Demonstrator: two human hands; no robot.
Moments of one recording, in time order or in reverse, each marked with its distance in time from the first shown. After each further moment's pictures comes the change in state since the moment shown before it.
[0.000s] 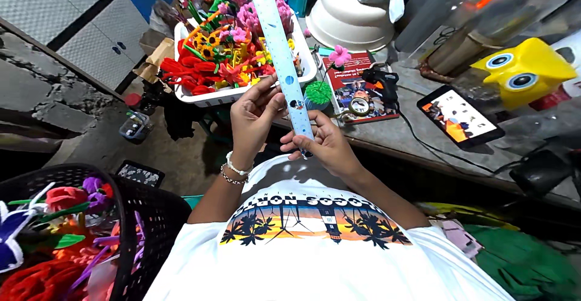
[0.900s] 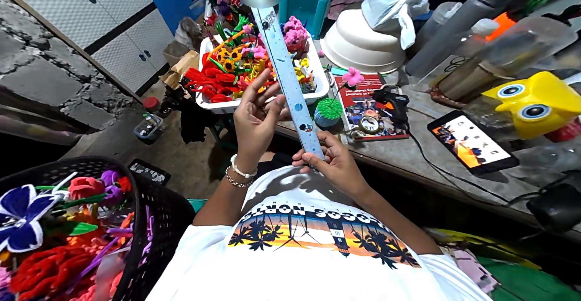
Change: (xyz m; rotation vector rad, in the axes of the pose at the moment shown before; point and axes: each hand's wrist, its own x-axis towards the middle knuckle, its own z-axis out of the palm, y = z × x) left_hand 0.009 0.012 -0.010 0.029 0.112 0.094; right_hand -0.008 0.010 -0.002 -0.156 -0.002 -0.041
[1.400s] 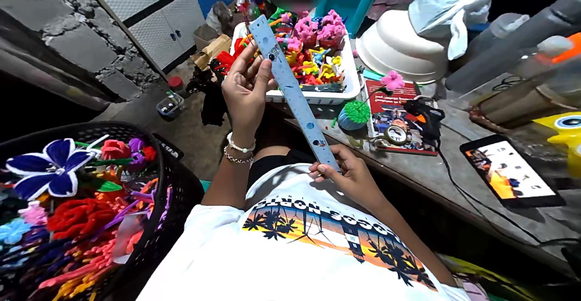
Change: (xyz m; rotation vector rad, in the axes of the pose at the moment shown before) left_hand 0.034 0.000 -0.047 0.084 0.355 0.149; right_hand -0.008 0.020 -0.008 -0.182 -0.159 -0.007
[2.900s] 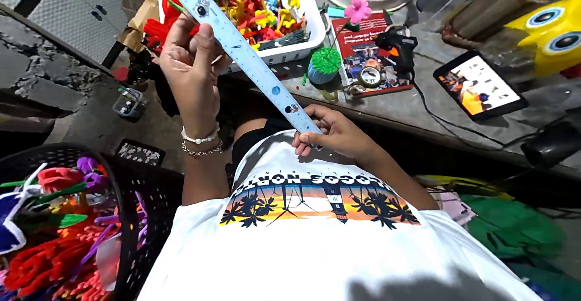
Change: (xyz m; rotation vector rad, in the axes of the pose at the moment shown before) left_hand -0.001 -0.007 0.001 -0.200 -0.204 -0.191; right_hand -0.003 -0.012 -0.015 0.404 -0.113 0.200
